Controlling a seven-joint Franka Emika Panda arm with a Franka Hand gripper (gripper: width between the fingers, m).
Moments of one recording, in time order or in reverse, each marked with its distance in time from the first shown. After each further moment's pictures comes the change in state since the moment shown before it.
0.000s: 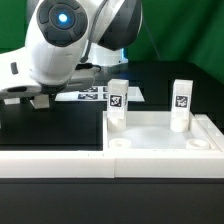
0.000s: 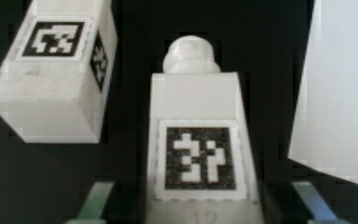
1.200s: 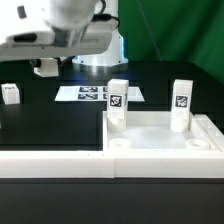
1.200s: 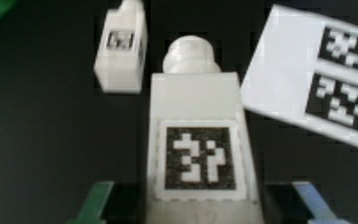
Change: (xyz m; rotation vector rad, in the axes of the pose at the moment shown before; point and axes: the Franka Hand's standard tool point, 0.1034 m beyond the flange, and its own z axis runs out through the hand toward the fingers) arm -0.025 -0.004 -0.115 -0.042 0.149 -0.024
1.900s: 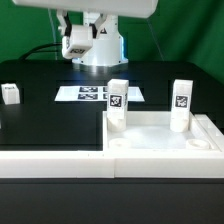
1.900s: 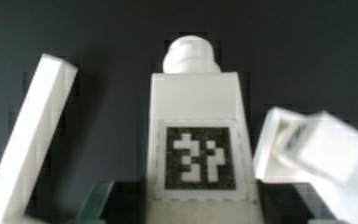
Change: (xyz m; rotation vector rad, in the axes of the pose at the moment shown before) arm 0.054 -0.015 -0.150 -0.052 0.358 0.141
